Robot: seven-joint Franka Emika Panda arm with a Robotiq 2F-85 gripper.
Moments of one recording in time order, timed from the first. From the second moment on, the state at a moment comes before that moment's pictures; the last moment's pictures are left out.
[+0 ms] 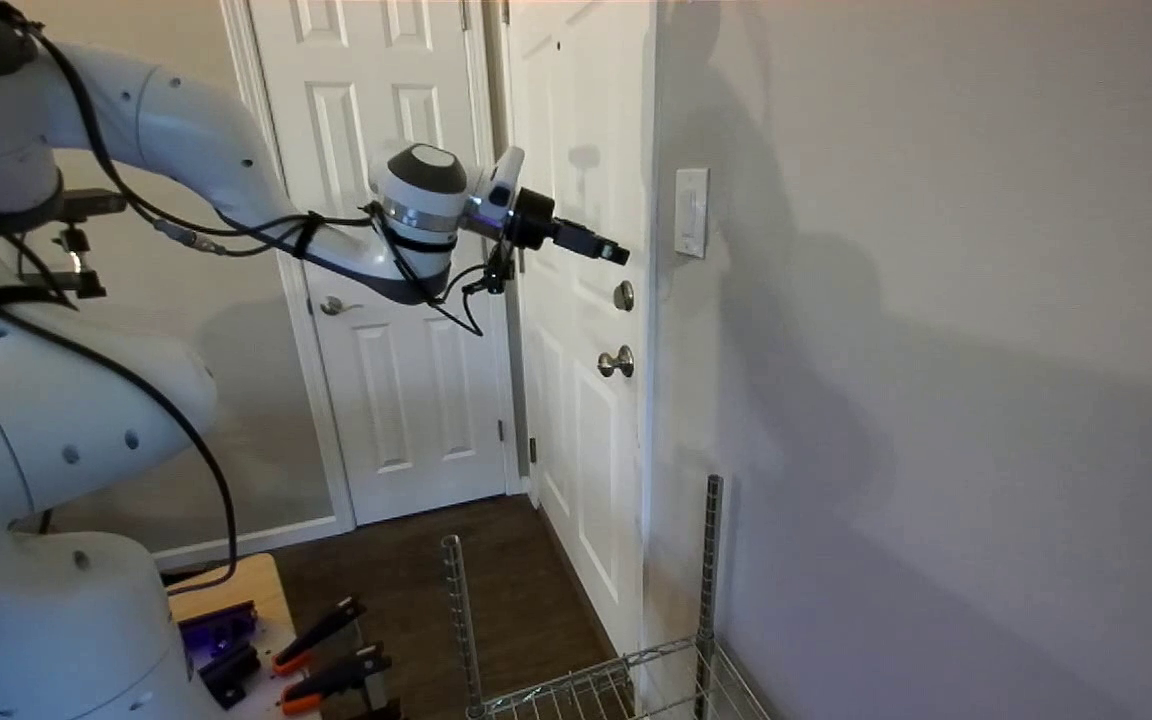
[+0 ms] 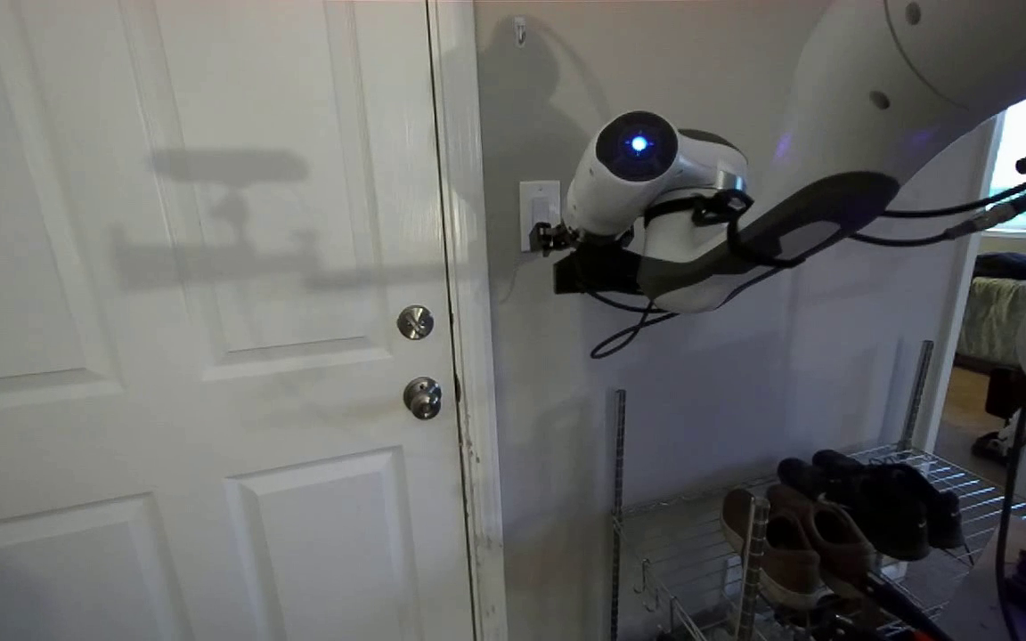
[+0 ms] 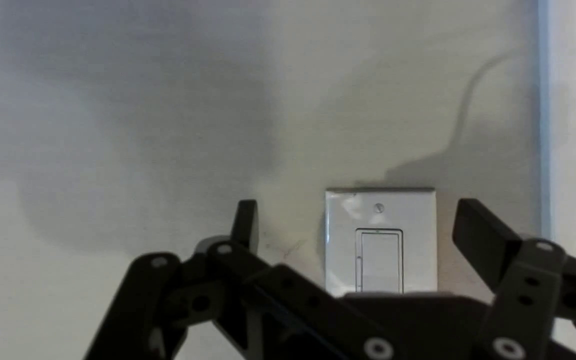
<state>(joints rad) -1.21 -0.89 1.35 -2.37 -0.38 3.01 1.38</state>
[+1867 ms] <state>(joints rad) -1.51 -1.11 1.43 -2.16 0.03 3.09 1.30</state>
